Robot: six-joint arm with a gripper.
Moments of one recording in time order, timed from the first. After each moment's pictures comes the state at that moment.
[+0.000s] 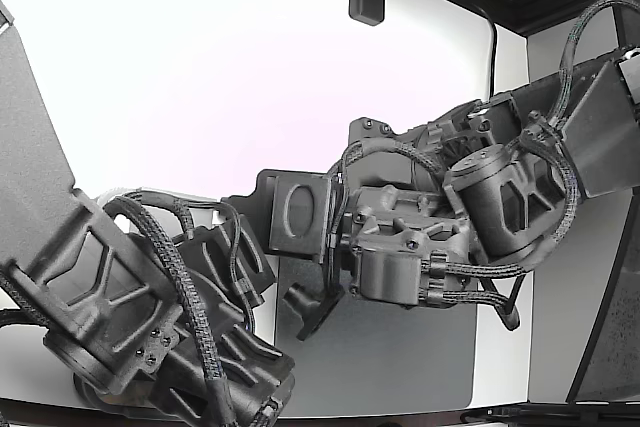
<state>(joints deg) 34.5 122.8 143.5 36.7 30.6 -70.8</state>
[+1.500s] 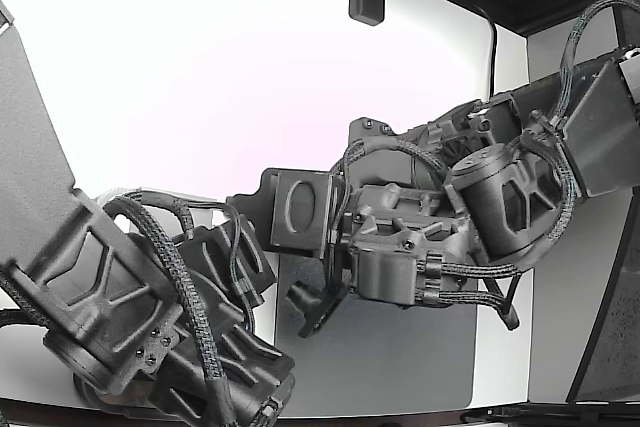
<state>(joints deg) 34.4 123.1 143.3 40.0 29.7 -67.9</state>
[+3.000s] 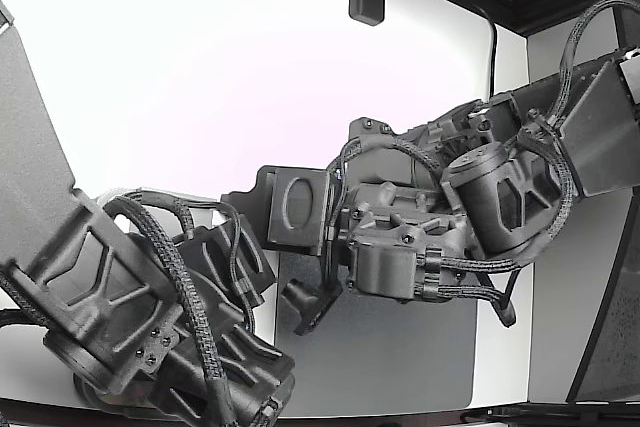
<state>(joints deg) 33.7 123.1 145.0 36.6 29.8 -68.5</state>
